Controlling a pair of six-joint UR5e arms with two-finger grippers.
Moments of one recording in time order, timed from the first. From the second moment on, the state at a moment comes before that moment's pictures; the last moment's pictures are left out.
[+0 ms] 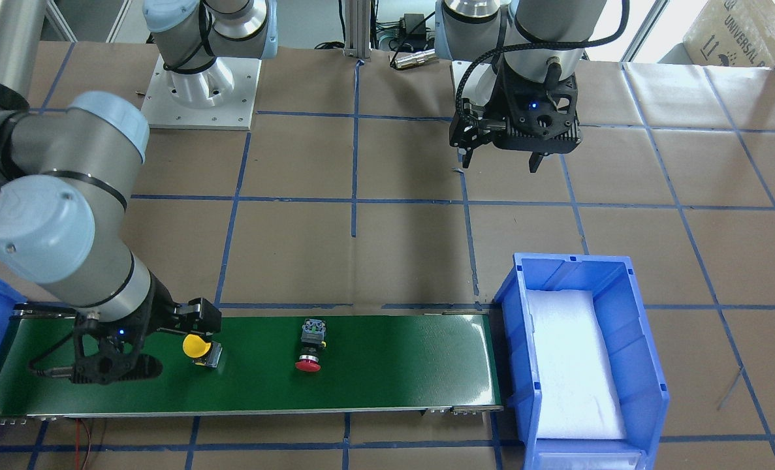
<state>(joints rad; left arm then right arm) -1.67 -1.56 -1.62 -1.54 1.60 -0.02 1.56 -1.06 1.40 -1.94 -1.54 -0.09</state>
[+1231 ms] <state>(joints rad) -1.67 -1.56 -1.62 -1.54 1.60 -0.02 1.54 -1.02 1.33 -1.84 -1.57 -0.06</state>
